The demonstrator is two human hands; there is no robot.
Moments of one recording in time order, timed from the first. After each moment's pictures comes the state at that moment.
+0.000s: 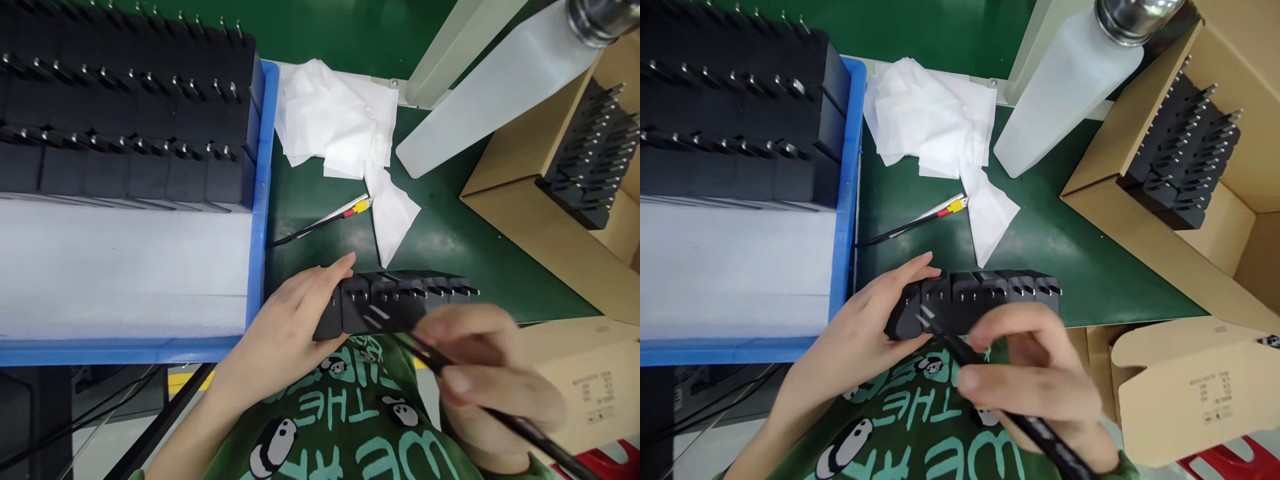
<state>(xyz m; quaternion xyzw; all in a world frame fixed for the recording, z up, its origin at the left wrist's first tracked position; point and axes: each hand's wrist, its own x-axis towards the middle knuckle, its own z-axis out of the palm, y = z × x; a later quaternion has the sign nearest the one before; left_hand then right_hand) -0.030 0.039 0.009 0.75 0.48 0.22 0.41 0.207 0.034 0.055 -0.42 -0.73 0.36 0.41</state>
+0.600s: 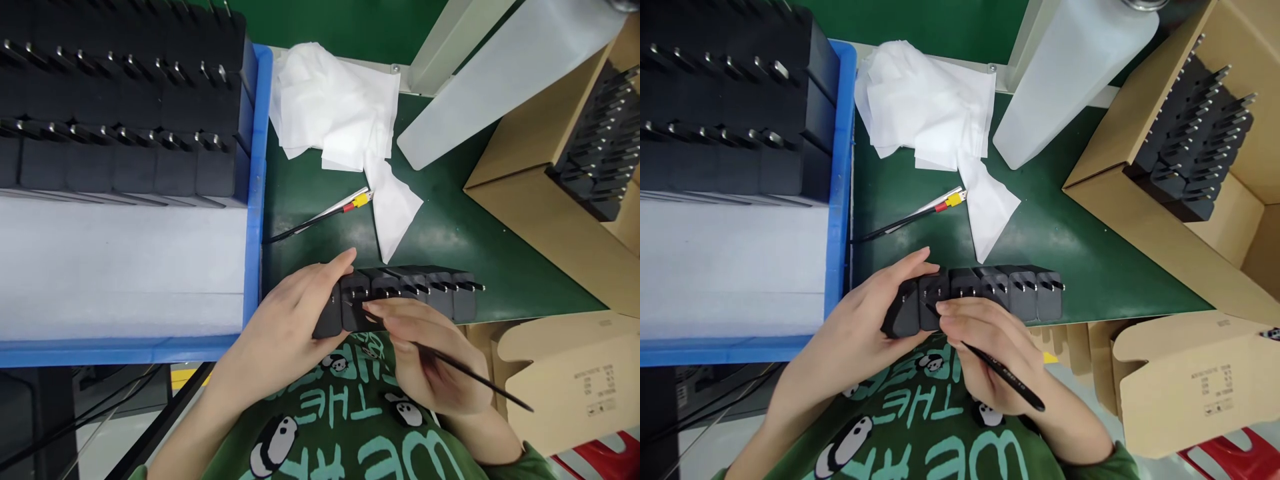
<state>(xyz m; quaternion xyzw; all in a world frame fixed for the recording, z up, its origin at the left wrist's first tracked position) -0.030 0.038 0.009 0.74 0.48 0.21 0.41 0.183 0.032 0.019 -0.37 -0.74 0.36 0.43</state>
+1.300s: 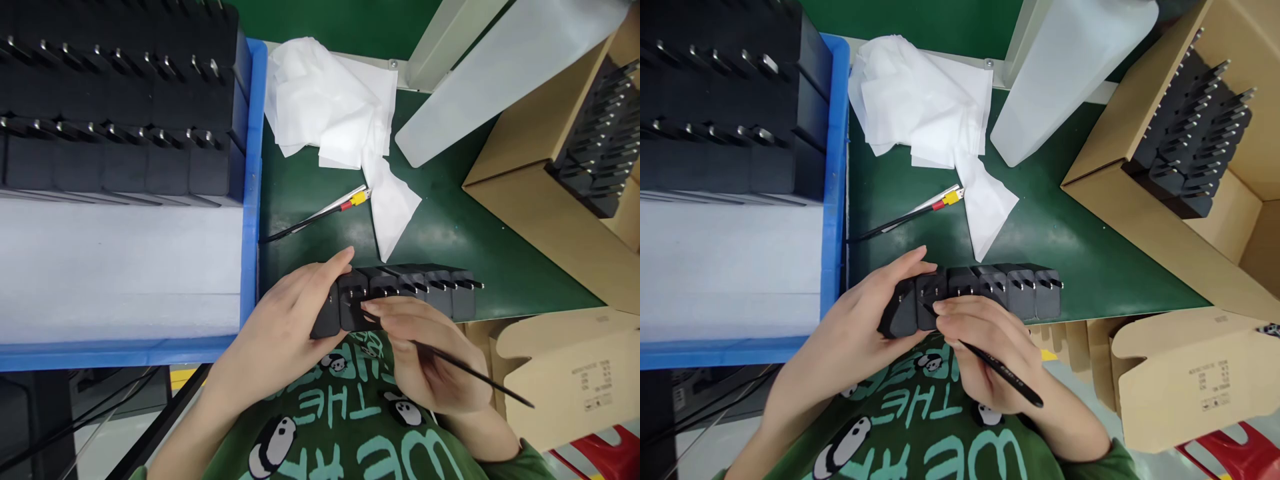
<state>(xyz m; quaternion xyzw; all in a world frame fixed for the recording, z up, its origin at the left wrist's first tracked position) -0.029 0.040 0.012 0.75 0.48 0.21 0.41 0.179 0.033 0.017 -0.35 -0.73 0.36 0.47</state>
